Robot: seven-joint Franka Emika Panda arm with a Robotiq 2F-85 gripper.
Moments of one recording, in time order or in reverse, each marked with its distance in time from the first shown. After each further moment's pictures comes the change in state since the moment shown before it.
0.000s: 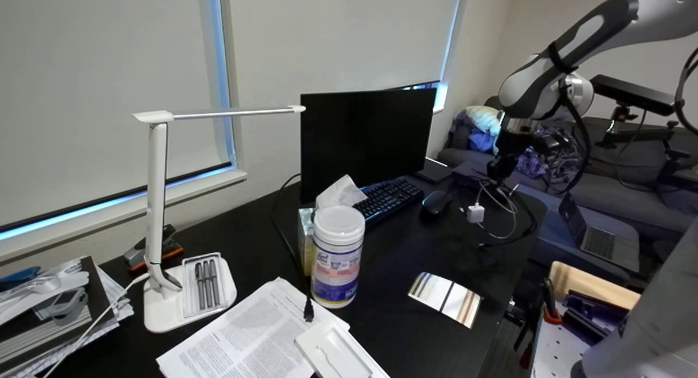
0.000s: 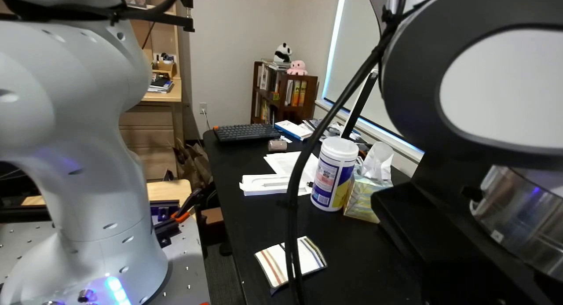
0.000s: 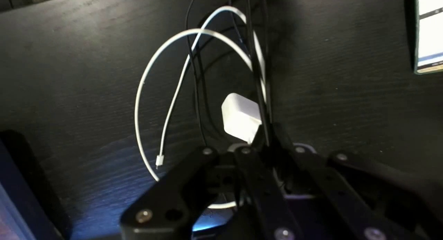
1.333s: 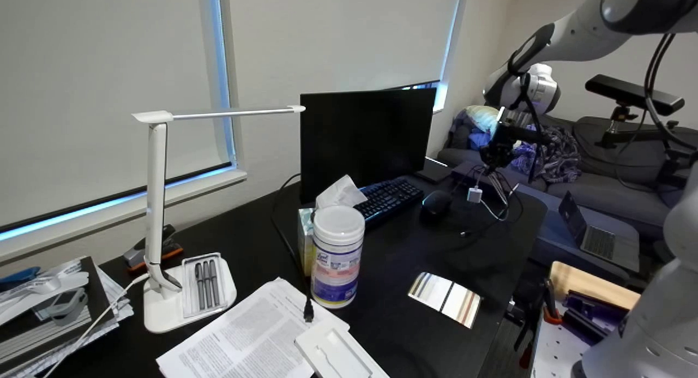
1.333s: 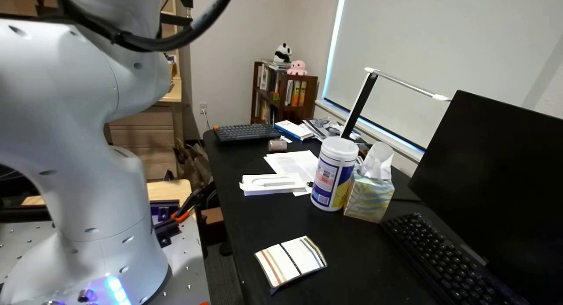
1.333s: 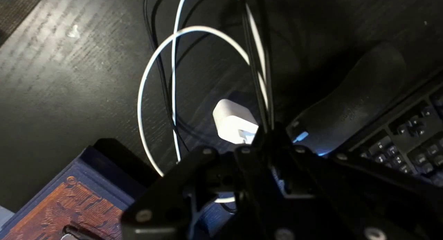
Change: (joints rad) arm -0.345 0.505 0.161 0.602 0.353 -0.187 0.118
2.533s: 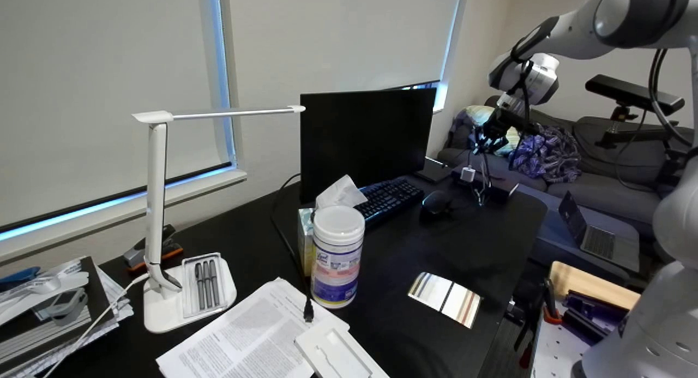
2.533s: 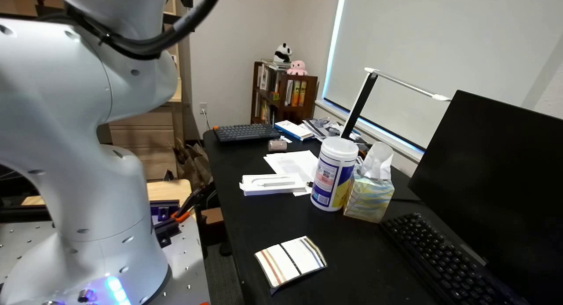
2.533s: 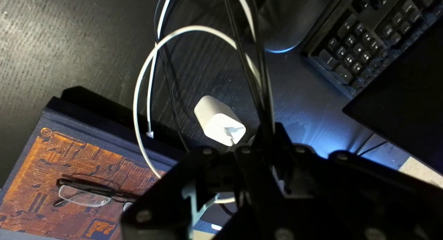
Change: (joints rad) arm -0.150 0.091 0.120 0.223 0.160 -0.020 0.130
